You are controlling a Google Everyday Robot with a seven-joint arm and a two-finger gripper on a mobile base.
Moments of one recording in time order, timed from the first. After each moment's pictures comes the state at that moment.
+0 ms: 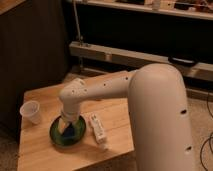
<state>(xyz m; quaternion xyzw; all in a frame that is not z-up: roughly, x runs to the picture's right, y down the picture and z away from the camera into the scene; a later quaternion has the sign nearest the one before) -0.198 0.192 0.787 -0.41 0.04 0.42 0.81</state>
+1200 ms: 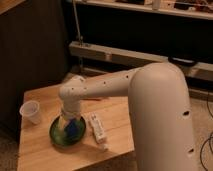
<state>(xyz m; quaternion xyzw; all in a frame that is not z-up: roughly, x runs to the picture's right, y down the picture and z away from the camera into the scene) -0.197 0.174 0.772 -0.39 0.04 0.40 0.83</state>
